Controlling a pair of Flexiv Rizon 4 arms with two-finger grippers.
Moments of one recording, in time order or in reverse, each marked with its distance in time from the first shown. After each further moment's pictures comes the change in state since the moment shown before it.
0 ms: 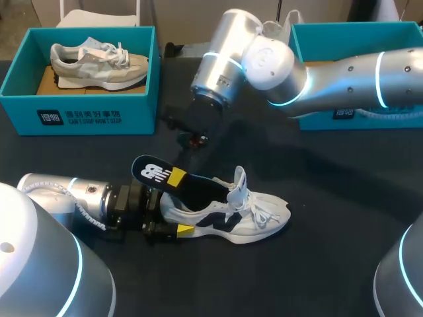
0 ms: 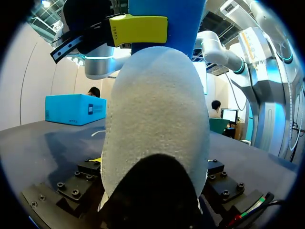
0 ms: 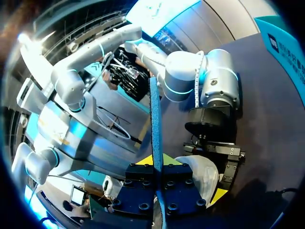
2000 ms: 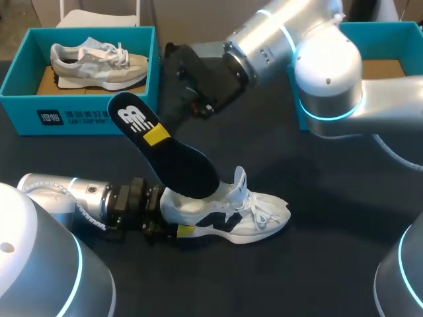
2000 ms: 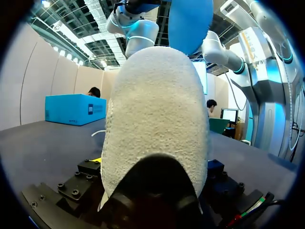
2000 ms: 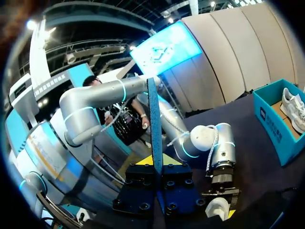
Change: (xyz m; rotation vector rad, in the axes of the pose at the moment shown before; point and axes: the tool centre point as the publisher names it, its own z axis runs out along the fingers) left arm 0.000 0.000 0.000 0.000 0.000 0.000; right arm 0.140 0.109 -0.040 -0.409 -0.255 -0.127
